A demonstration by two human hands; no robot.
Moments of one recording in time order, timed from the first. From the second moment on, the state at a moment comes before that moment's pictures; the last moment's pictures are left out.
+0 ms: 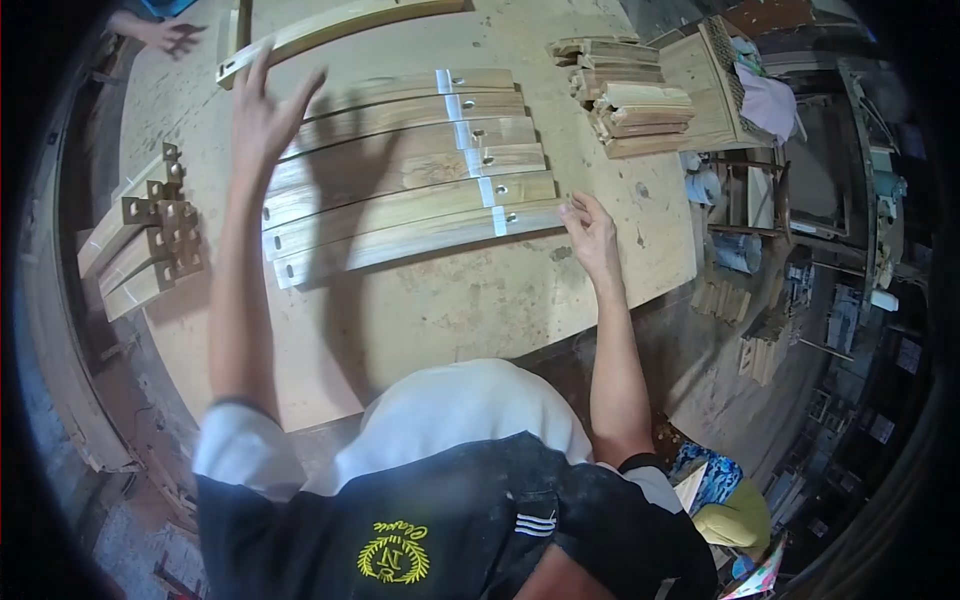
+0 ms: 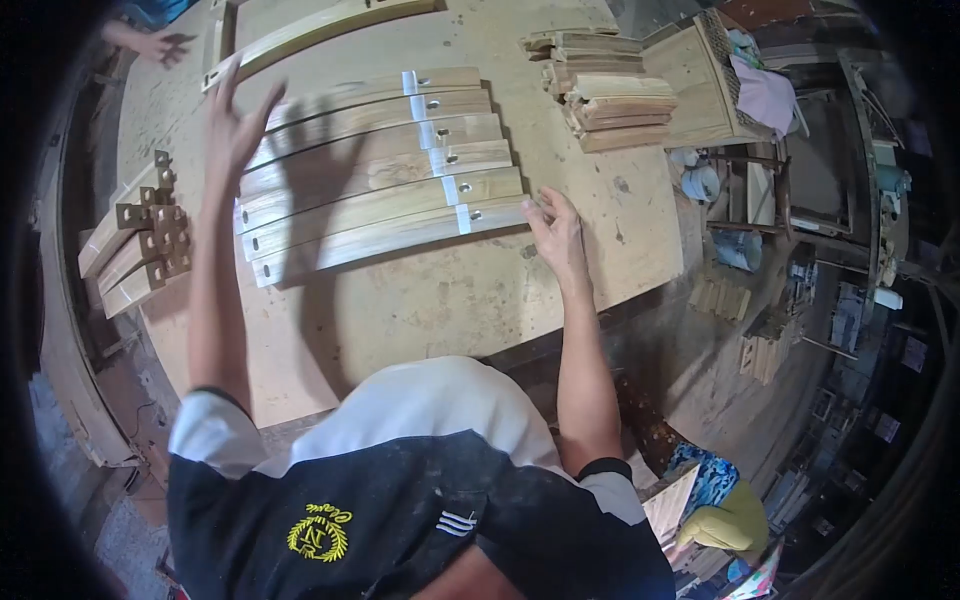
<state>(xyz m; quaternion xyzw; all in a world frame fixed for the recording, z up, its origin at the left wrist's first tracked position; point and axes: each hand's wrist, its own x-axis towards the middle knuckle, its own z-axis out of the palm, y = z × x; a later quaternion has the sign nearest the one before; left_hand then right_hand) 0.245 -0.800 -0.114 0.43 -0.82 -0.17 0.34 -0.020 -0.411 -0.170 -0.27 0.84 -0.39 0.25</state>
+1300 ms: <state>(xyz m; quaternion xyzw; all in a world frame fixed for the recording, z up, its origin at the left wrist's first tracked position) 0.364 -0.575 -0.104 0.44 -0.87 -0.23 0.00 -0.086 -0.431 -0.144 -0.24 0.88 -0.38 0.17</state>
